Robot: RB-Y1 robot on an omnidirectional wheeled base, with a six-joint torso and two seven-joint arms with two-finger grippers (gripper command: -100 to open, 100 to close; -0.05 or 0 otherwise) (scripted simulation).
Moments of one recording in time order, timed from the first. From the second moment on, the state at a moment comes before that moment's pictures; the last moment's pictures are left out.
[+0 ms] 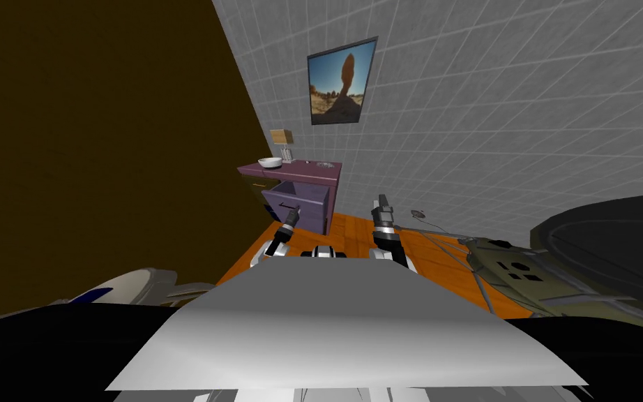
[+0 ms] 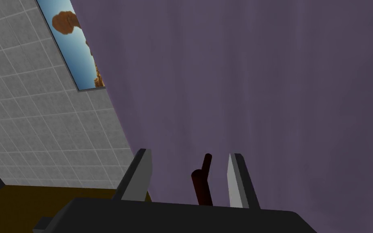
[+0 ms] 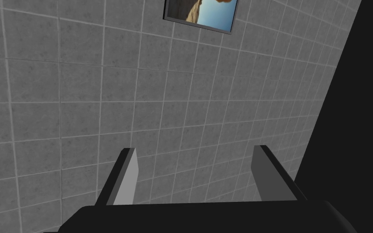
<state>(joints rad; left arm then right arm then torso) 0.33 0.31 -0.22 -1.89 -0.04 -0.24 0.06 0.53 -0.05 0.02 -2.23 0.03 -0.36 0.15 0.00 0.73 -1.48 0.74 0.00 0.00</state>
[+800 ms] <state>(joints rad) 0.40 0.37 -0.22 -2.09 -0.02 -0.12 0.08 0.53 -0.05 0.02 -2.23 0.03 -0.36 0.15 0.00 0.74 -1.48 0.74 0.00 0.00</state>
